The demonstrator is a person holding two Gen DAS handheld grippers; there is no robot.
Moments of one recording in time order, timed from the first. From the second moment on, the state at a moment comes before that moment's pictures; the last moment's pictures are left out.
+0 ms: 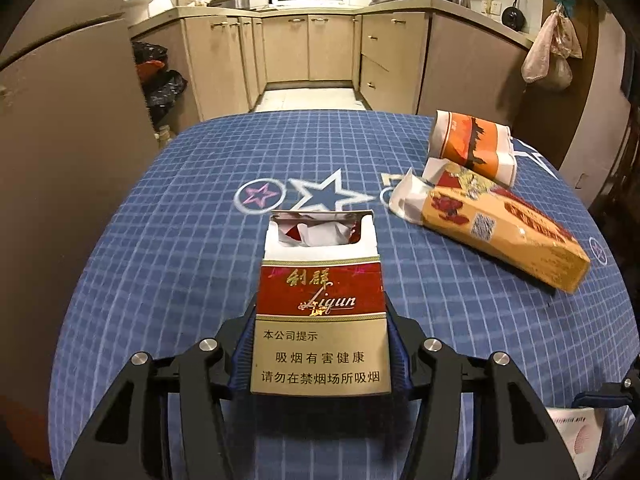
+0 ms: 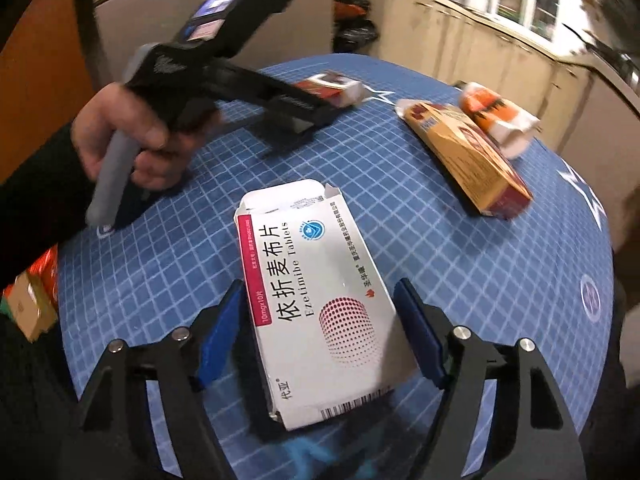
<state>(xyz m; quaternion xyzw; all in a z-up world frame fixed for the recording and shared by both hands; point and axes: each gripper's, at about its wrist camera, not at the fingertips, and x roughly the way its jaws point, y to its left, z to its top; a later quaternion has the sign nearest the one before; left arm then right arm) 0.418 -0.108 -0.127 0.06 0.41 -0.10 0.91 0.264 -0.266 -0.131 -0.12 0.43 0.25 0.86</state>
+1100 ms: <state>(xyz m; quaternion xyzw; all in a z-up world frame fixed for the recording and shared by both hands) 0.210 -0.235 -0.029 0.14 0.24 -0.18 0.94 0.069 -0.401 -0.038 0.07 0.27 -0.06 0.96</state>
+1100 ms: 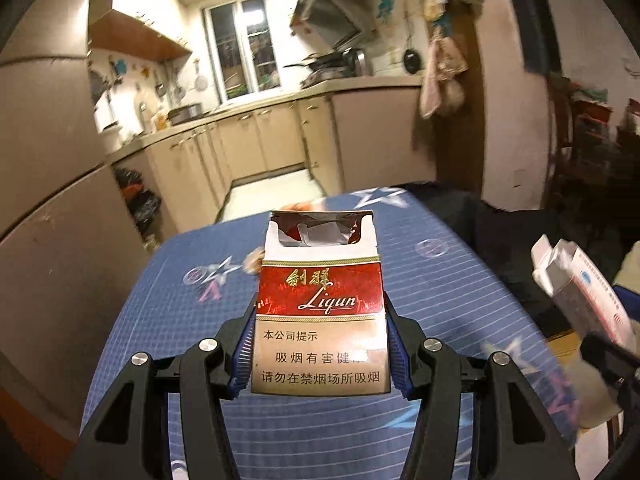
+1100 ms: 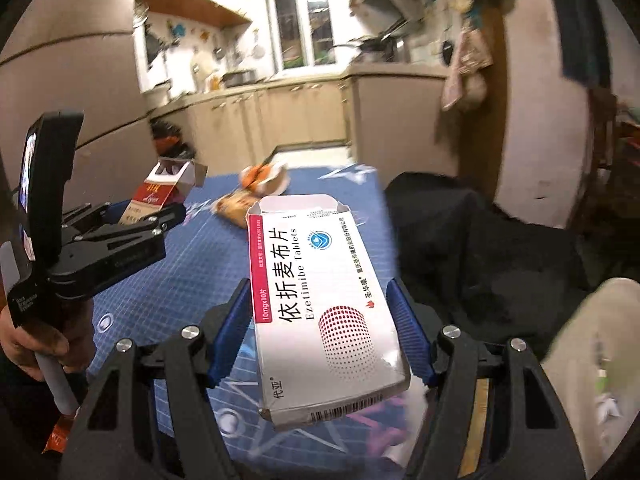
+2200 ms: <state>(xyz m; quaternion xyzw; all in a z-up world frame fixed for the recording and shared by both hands) 0.044 -0.524 -0.040 0.25 0.16 -0.42 0.86 -0.103 -0.575 -0.021 0.12 0.20 -0.31 0.92</state>
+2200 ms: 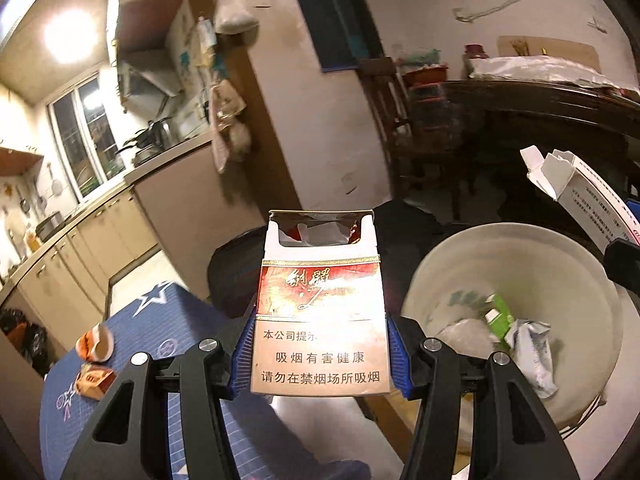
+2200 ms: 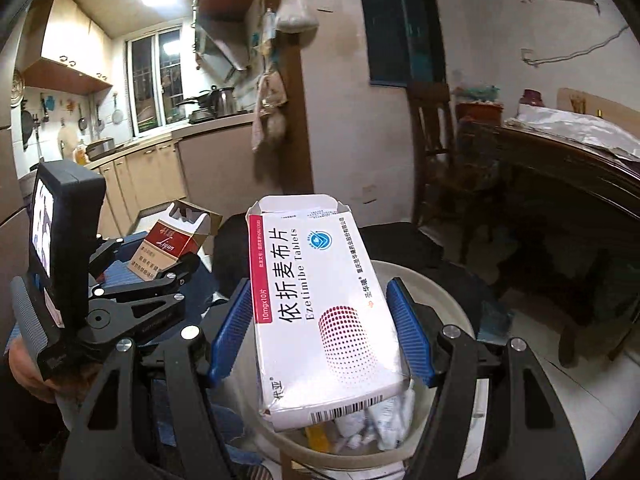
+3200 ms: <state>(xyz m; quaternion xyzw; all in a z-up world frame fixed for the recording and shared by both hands) -0.012 -0.599 -0.085 0.31 0.16 -0.49 0.80 -0.152 -0.635 -0.058 0.14 0.23 -0.38 0.89</state>
